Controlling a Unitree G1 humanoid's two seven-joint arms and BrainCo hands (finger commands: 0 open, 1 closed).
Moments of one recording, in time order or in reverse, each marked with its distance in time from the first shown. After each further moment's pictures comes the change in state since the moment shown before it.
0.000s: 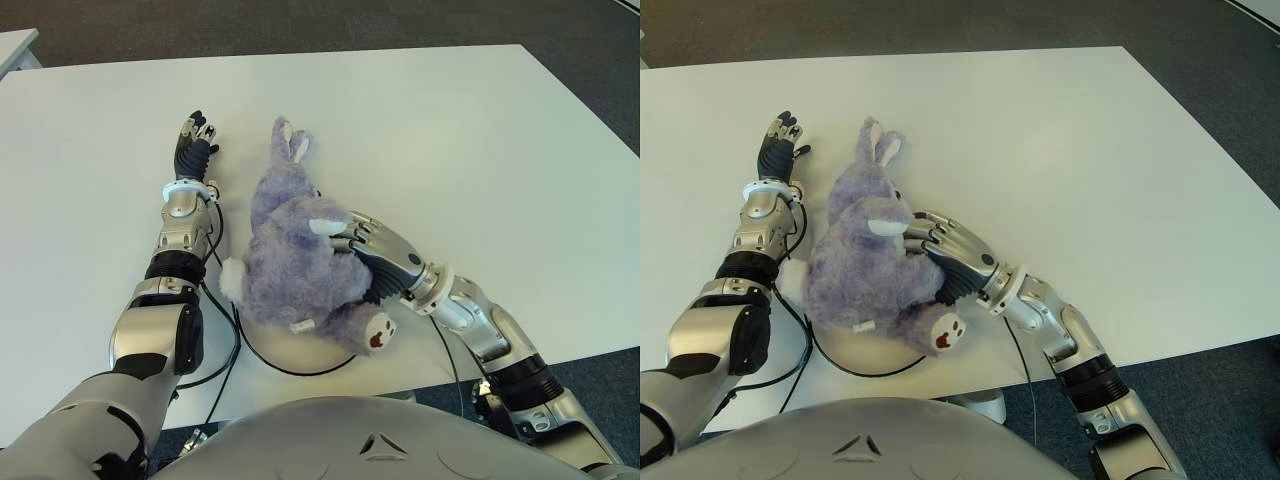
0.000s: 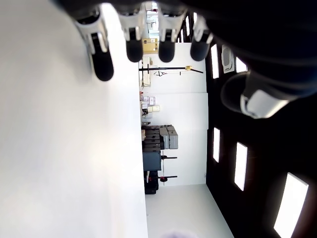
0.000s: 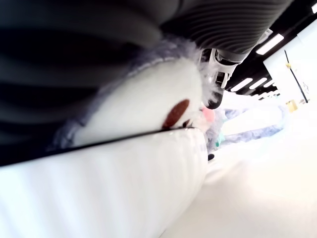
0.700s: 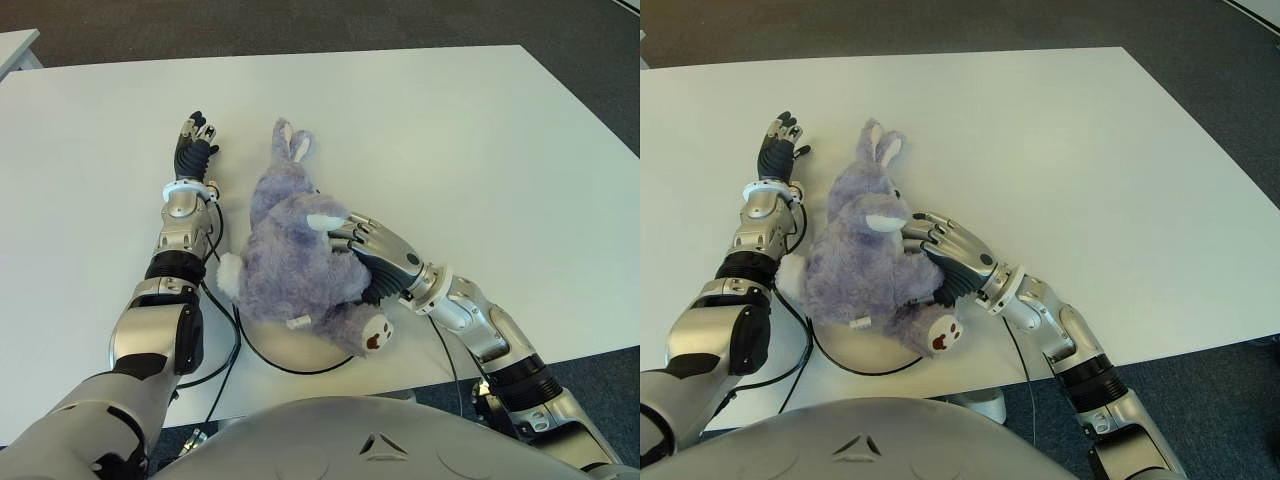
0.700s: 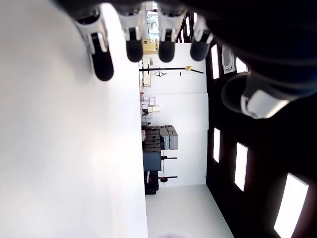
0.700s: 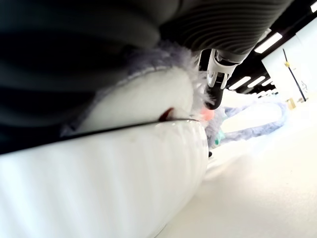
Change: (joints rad) left arm 0.000 0.000 0.000 0.001 0.000 0.000 0.000; right arm 0.000 0.003 0.007 0.010 -0.002 0.015 -0.001
